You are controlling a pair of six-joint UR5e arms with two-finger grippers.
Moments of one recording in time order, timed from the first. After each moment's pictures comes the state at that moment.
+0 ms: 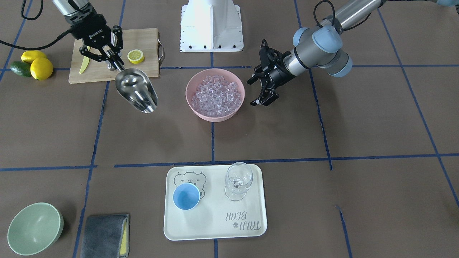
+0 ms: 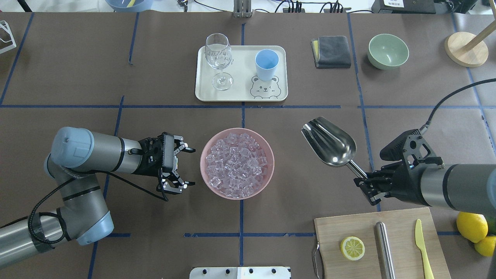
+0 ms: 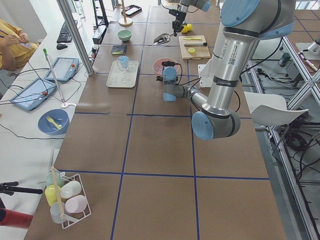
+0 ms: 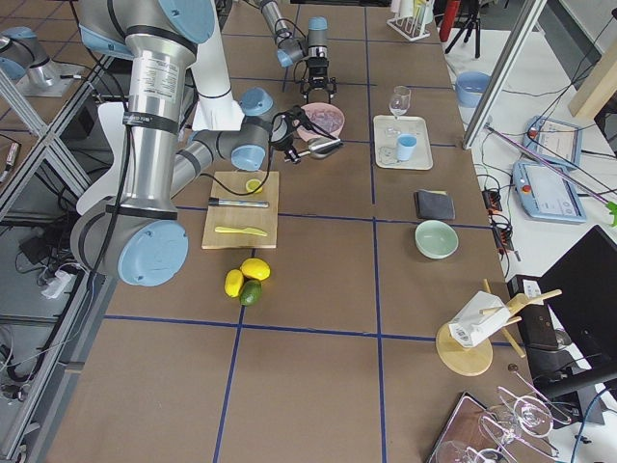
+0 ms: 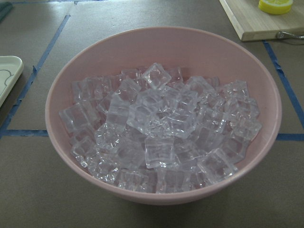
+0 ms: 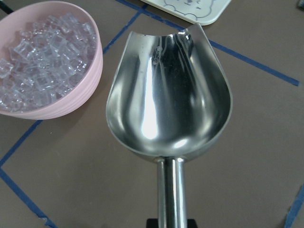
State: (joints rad) left arm -0.51 -1.91 -1.58 -2.72 -2.00 0.05; right arm 0.46 -1.69 2.27 -1.05 1.73 0.70
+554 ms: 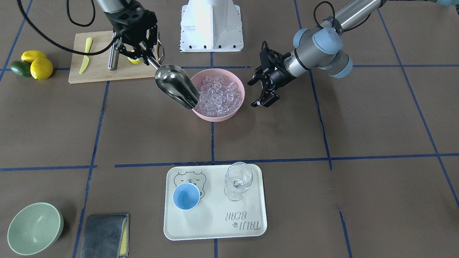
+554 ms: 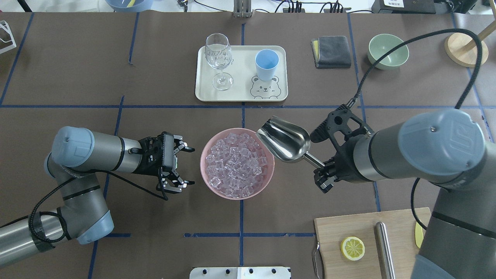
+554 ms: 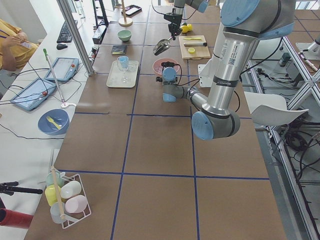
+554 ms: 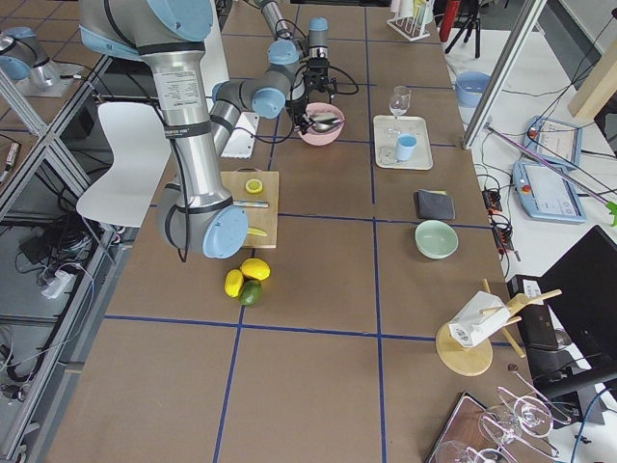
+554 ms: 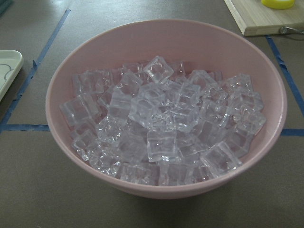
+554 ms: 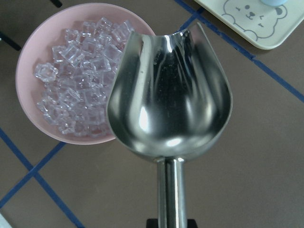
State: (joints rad) left arm -0.52 -1.91 -1.57 -2.72 -2.00 0.05; right arm 0.48 -1.21 2.26 -1.72 1.83 0.49
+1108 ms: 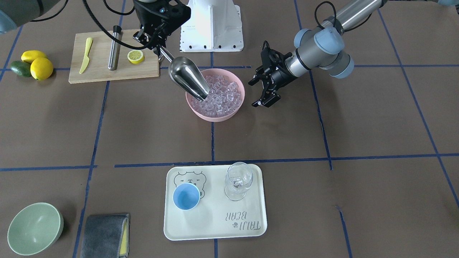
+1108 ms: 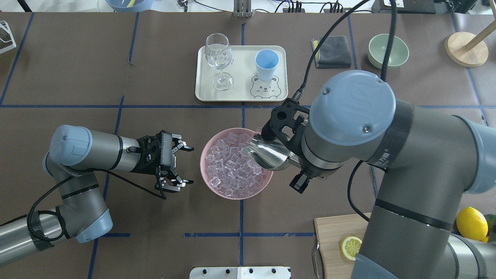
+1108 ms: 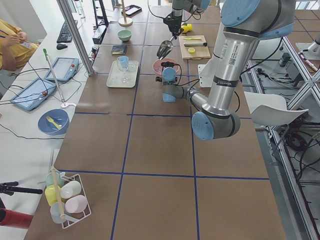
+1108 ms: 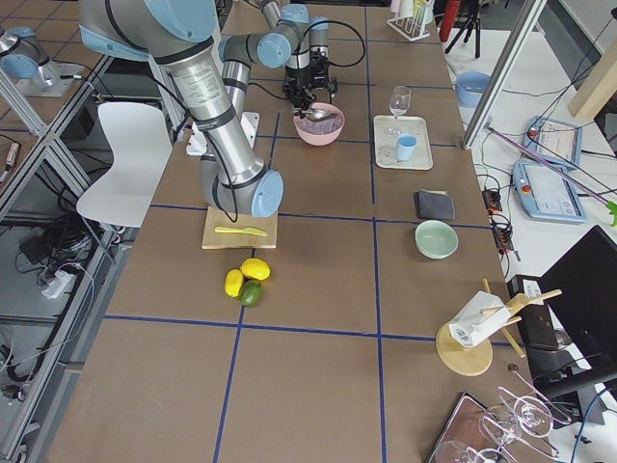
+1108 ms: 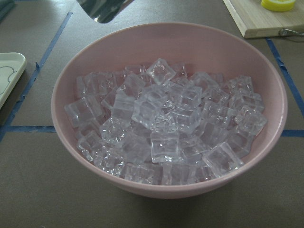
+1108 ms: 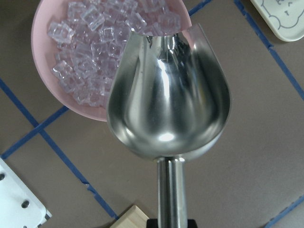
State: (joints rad) left arm -0.52 -1.90 -1.57 -2.72 -2.00 0.06; right arm 0.47 -0.87 2.19 -2.30 1.83 0.28
